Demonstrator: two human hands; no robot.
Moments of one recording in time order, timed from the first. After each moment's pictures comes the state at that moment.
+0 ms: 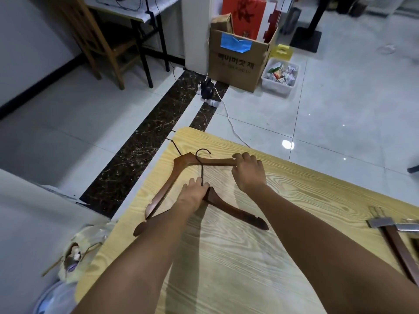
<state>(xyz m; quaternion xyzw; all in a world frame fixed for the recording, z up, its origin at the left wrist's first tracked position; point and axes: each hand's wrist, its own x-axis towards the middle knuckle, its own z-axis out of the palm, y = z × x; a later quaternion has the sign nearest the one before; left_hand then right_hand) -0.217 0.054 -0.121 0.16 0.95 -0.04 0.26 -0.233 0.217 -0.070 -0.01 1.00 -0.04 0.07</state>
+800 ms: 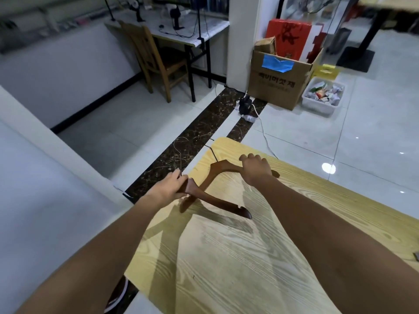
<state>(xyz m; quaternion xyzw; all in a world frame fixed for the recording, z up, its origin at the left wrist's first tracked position) -0.176 -0.101 -0.046 0.09 0.98 0.04 0.17 -0.253 0.155 -0.040 -0.12 0.99 -0.01 0.10</state>
